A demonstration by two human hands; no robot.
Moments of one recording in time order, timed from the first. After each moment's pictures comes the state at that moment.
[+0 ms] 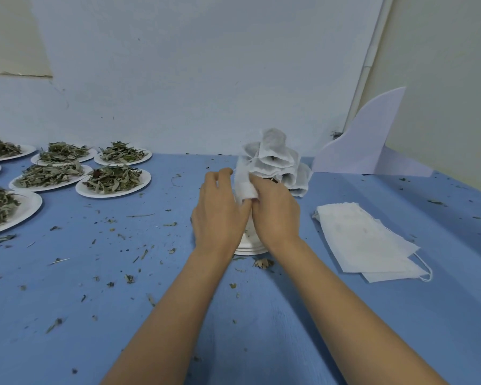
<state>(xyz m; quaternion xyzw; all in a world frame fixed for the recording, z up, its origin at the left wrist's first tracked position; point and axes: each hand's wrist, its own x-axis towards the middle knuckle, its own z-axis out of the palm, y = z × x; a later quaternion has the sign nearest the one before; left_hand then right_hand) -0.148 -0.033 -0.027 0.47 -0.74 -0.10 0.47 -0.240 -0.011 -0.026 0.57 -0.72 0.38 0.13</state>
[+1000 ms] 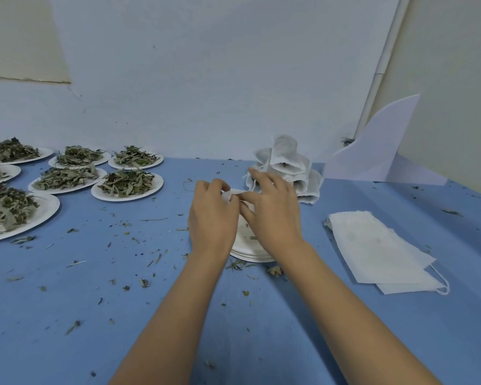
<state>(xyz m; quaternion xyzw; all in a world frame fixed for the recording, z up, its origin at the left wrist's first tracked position) -0.128 -0.049 -0.024 0.50 -0.67 -0.18 0.52 -0.226 -0.017 -0.016 0.64 -0.69 0.27 0.20</state>
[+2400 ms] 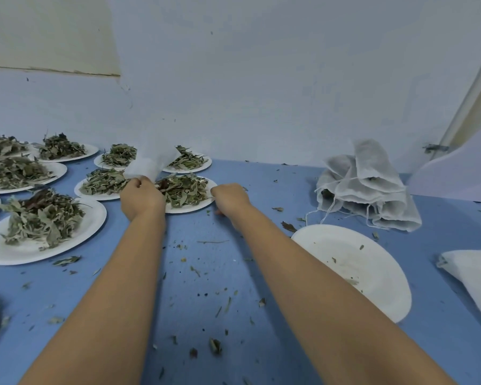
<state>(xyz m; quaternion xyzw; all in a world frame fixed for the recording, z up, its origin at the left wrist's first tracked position) 0.025 -0.255 -0.048 0.66 -0.34 -0.27 0.61 -0.104 -0.223 -0.032 0.46 -0.69 0.41 -0.38</state>
